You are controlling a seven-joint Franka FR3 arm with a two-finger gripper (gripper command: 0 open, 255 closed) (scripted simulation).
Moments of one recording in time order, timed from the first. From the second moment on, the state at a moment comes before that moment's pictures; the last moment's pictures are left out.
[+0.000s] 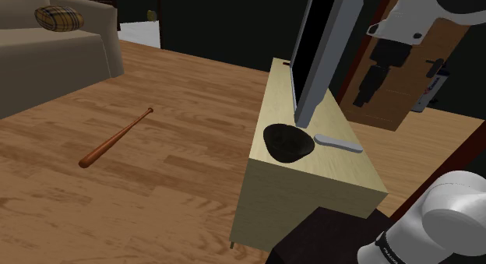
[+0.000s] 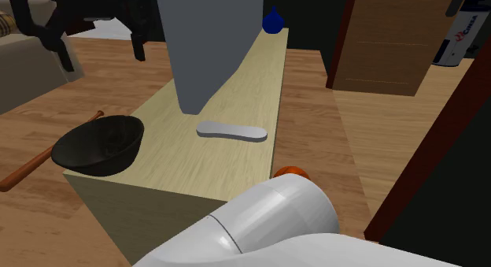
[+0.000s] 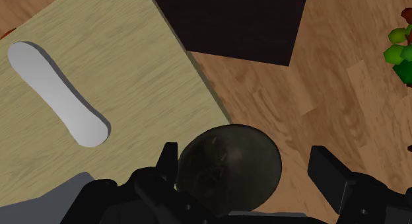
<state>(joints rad) -0.02 -0.82 -0.02 -2.30 0.09 1.48 -0.16</state>
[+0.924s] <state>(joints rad) -0.03 -0.78 -0.26 -2.53 -0.12 1.74 -0.56</state>
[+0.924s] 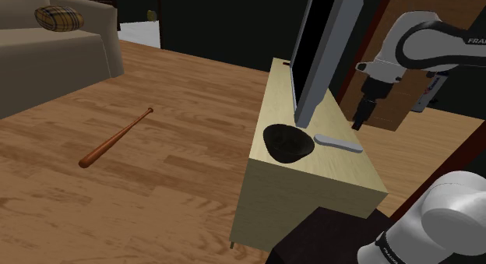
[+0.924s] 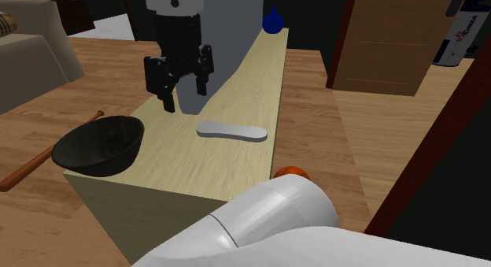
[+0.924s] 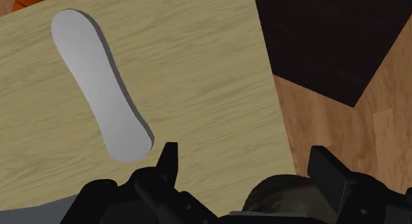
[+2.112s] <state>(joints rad) 0.04 -0.30 -0.64 -2.51 -0.21 2.24 -1.11</state>
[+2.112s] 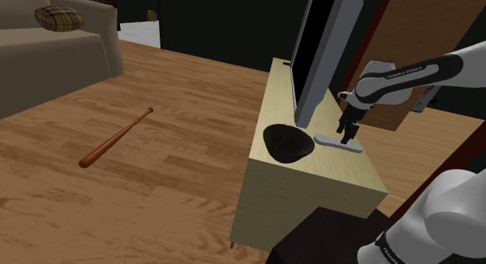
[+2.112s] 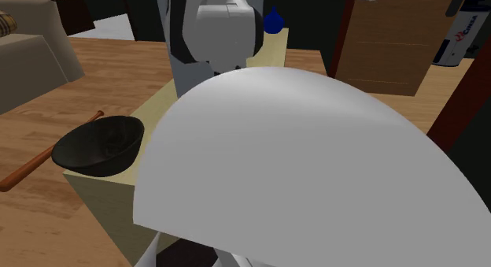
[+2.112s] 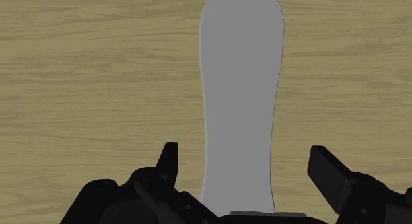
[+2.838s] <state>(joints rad) 0.06 -0.24 -0.66 -2.55 -0.18 2.34 -1.14</state>
